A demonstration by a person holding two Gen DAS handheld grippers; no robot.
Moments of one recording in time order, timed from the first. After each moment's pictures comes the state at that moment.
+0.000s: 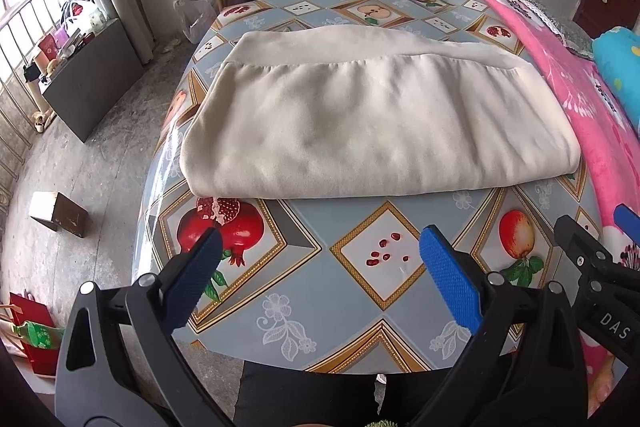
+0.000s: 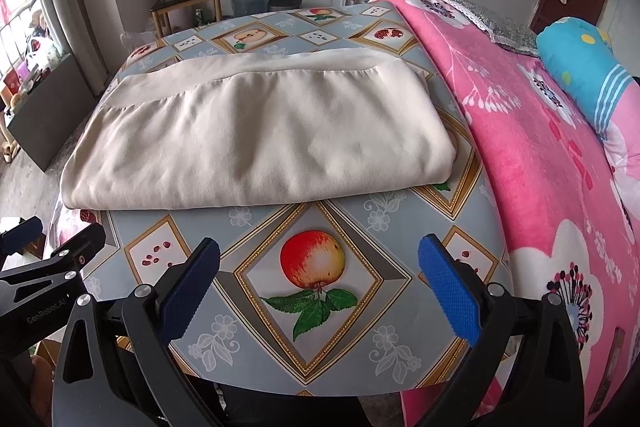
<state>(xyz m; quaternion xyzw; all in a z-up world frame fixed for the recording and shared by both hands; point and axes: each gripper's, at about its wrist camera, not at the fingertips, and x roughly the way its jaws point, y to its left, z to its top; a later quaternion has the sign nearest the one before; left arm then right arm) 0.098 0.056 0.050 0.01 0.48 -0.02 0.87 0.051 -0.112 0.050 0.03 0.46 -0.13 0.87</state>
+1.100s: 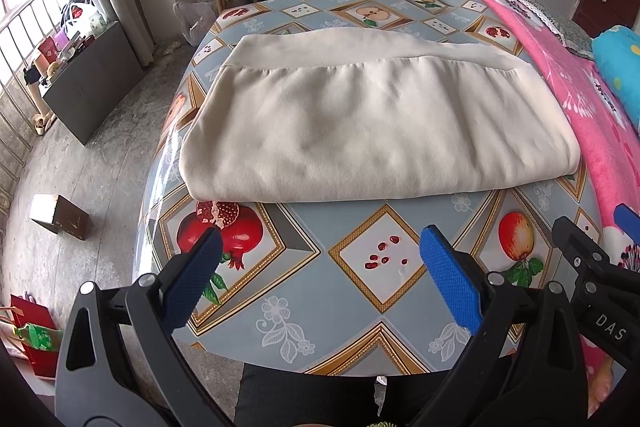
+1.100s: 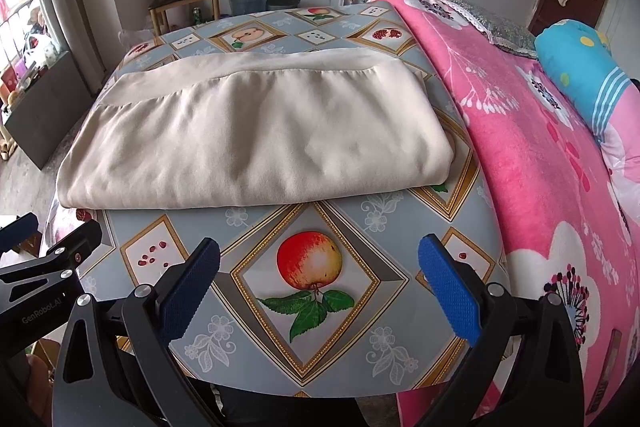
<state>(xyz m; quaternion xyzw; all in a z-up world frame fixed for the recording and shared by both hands) 0.096 0.054 0.055 0.01 0.48 -0.02 0.88 0.052 -0.115 0.050 0.03 0.47 -0.14 0.87</state>
